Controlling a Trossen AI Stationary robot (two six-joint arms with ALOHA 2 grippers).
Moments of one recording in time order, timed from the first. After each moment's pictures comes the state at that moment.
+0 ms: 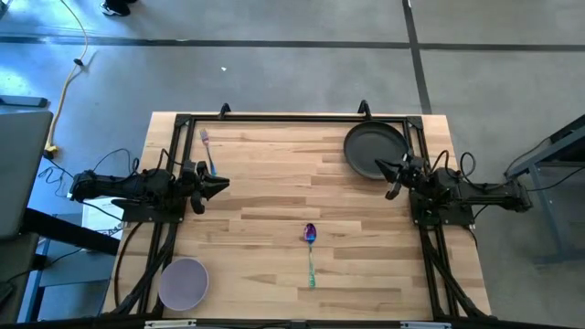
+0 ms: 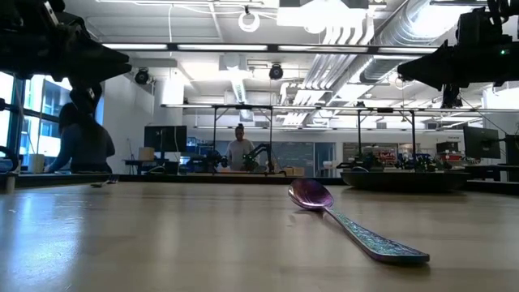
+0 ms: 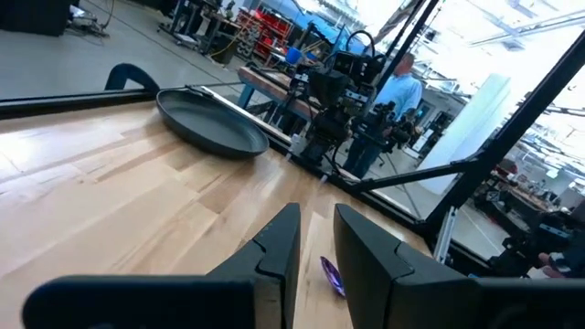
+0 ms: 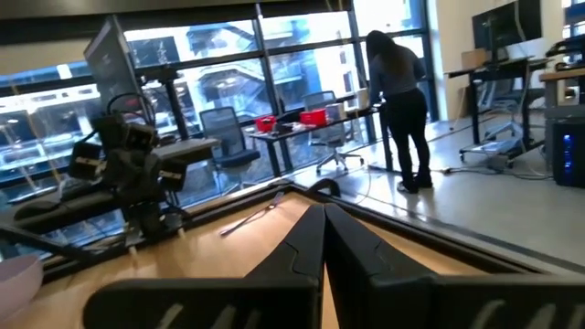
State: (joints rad) left arm 0.00 0.01 0.05 -0.05 -0.28 -0.51; right arm 0.00 0.01 0.01 0.16 0.49 0.13
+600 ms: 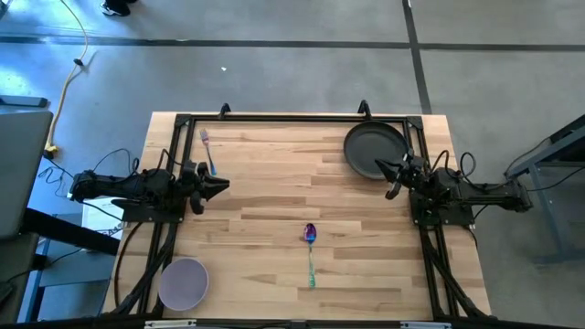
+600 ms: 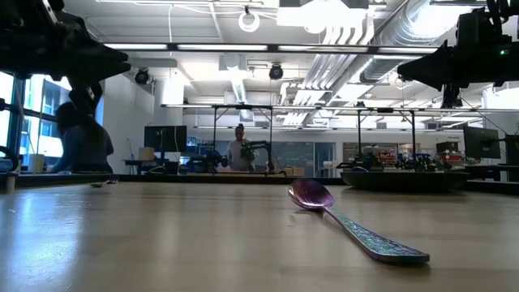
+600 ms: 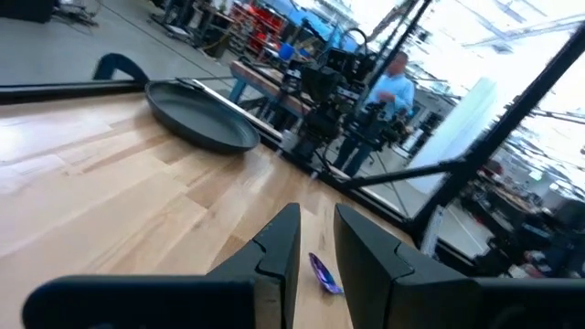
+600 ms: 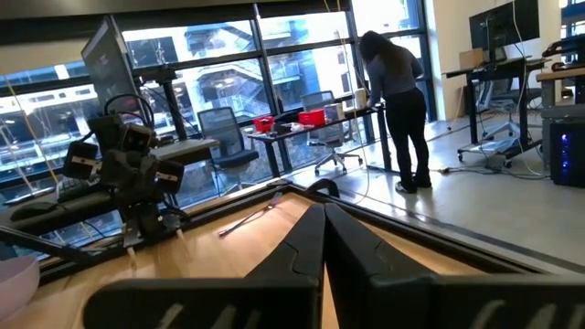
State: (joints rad) left arm 0.00 0.01 0.05 -0.05 -0.25 -0.54; right arm 0.00 0.01 0.01 0.16 0.49 0.13
